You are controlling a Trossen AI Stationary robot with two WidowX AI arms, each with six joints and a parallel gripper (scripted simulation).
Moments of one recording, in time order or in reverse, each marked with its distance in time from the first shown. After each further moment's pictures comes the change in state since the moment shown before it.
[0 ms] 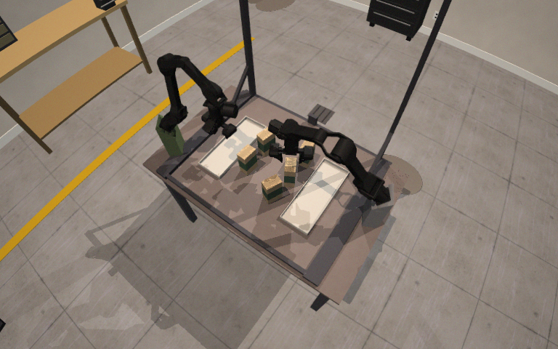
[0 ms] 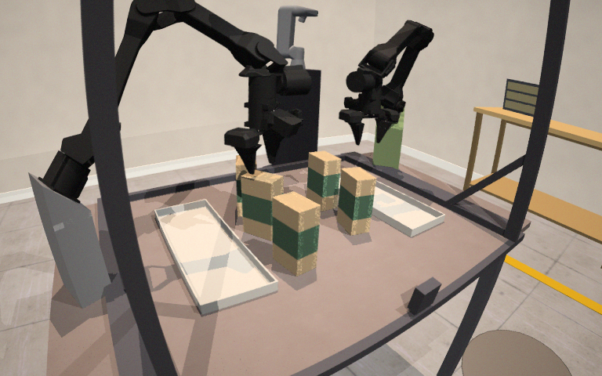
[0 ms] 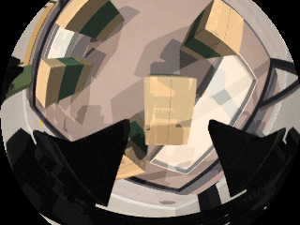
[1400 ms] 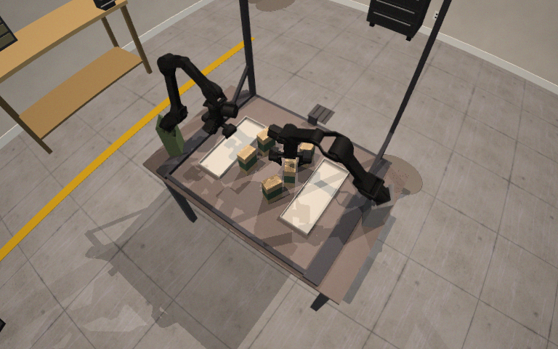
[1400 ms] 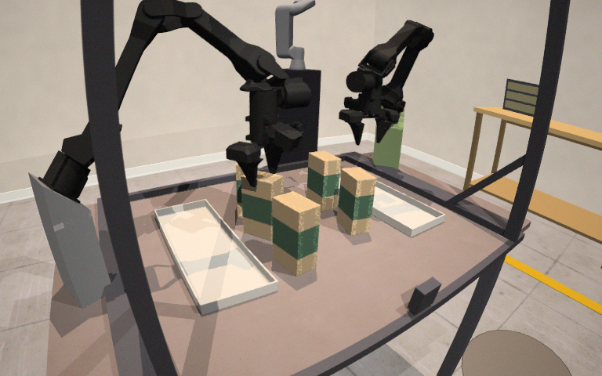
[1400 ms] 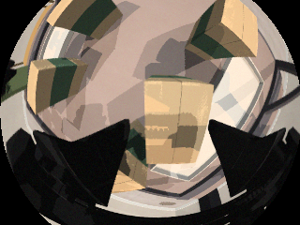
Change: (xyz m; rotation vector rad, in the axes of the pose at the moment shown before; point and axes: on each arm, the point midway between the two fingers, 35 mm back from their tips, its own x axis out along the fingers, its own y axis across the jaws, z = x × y) left arm 0.030 0.003 0.001 -0.001 -0.003 0.003; right arm 0.000 0.000 0.000 0.000 0.000 0.000
